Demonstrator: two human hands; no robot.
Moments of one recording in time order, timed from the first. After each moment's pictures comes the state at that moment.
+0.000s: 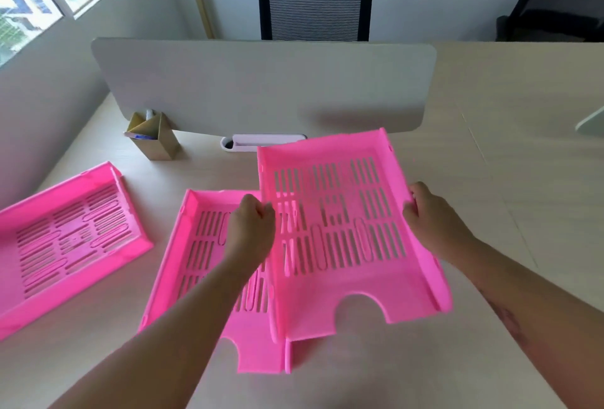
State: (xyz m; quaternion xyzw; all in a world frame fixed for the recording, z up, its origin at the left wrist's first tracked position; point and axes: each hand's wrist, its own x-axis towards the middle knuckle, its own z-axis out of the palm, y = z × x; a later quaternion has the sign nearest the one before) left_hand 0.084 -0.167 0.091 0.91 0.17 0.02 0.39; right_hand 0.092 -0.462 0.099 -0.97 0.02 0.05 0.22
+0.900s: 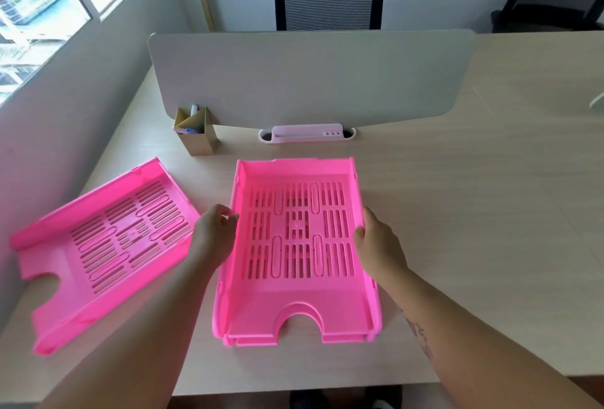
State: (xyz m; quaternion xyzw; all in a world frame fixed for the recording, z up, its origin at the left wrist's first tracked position) left_hand 0.067 0.042 0.055 0.92 0.17 -0.03 0.34; right_hand 0.026 -0.237 0.040 -0.94 0.14 0.06 0.30
